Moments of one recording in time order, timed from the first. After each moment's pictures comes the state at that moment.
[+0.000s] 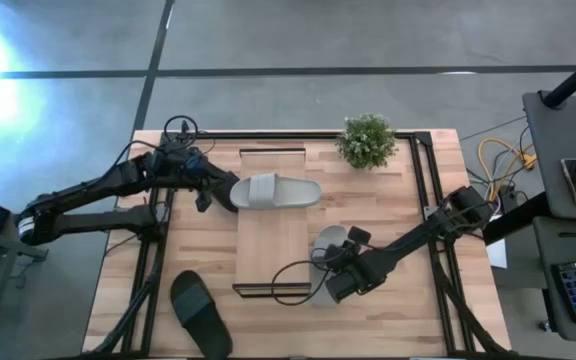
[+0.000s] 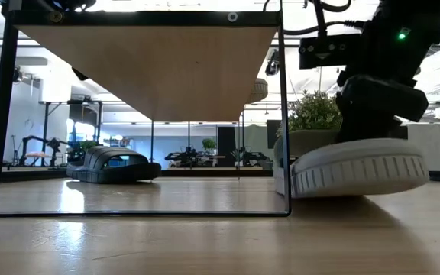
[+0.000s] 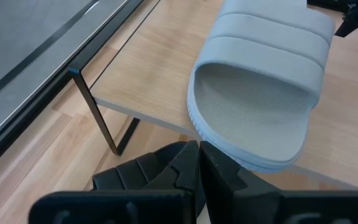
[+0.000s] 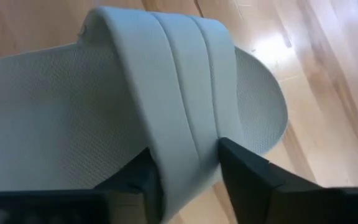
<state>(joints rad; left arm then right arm) 0.45 0.72 0.69 -0.57 0.10 0.01 0.50 1.86 1.19 -0.85 0.55 0.87</state>
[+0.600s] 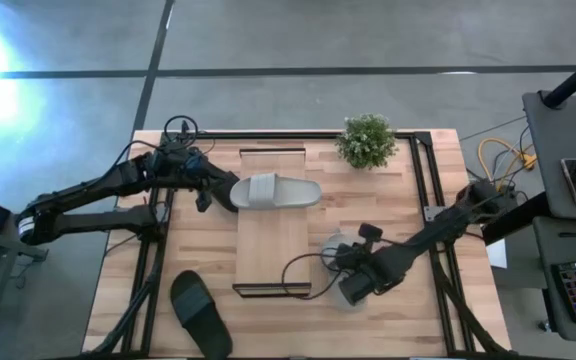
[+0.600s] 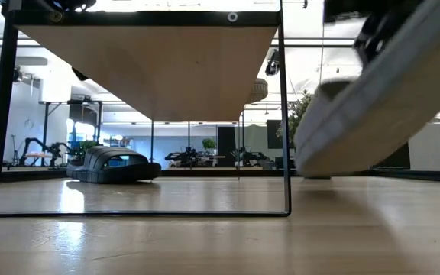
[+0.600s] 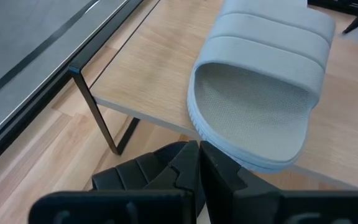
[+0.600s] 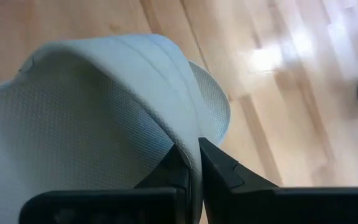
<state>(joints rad) 0.45 0.72 0.69 -0.57 0.10 0.00 0.56 1.72 1.24 -1.05 0.54 0.87</state>
